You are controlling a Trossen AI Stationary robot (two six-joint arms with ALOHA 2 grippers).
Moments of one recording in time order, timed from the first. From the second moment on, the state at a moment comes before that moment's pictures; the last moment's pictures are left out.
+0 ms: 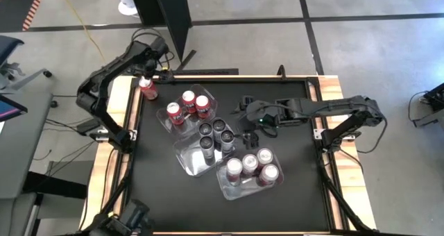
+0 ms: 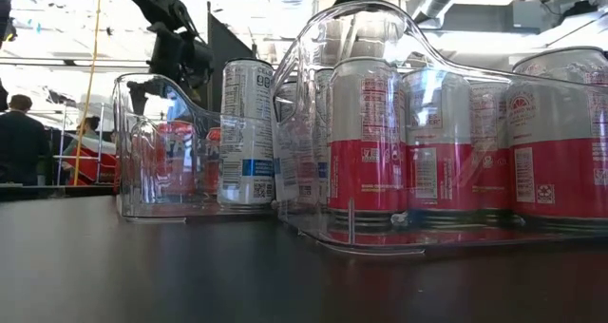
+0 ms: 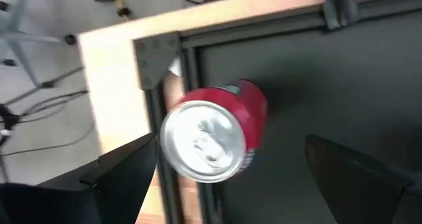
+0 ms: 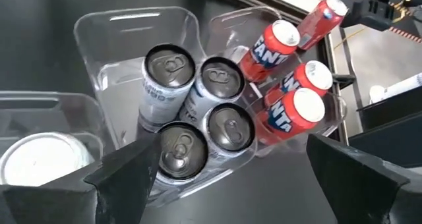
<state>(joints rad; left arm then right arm) 1.04 1.63 1.45 -1.26 -0.38 -0.37 0.07 1.49 1.43 -0.63 0.21 -0.29</state>
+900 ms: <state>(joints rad) 1.06 1.69 1.44 -1.26 -0.40 -0.41 0.18 1.49 1.43 -0.64 0.21 -0.26</state>
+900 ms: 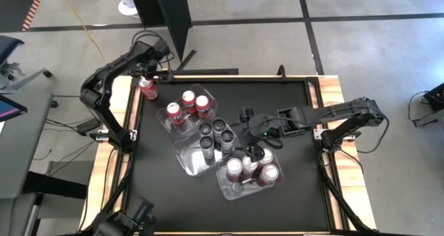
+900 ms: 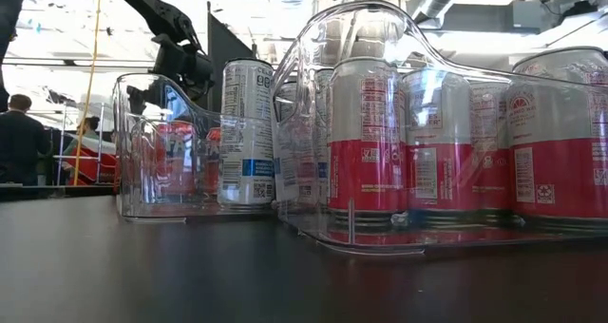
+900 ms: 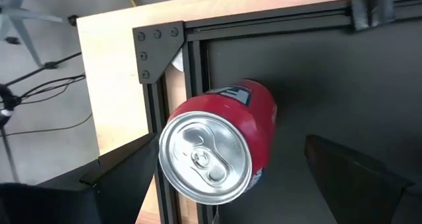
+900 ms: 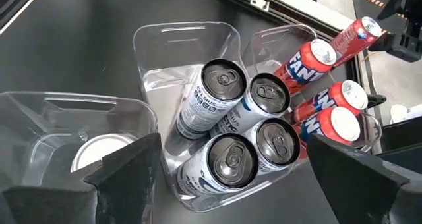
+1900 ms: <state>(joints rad) 1.06 1.70 1.41 -1.21 -0.40 -0.37 0.19 1.49 1.43 -0.64 0.21 -0.24</state>
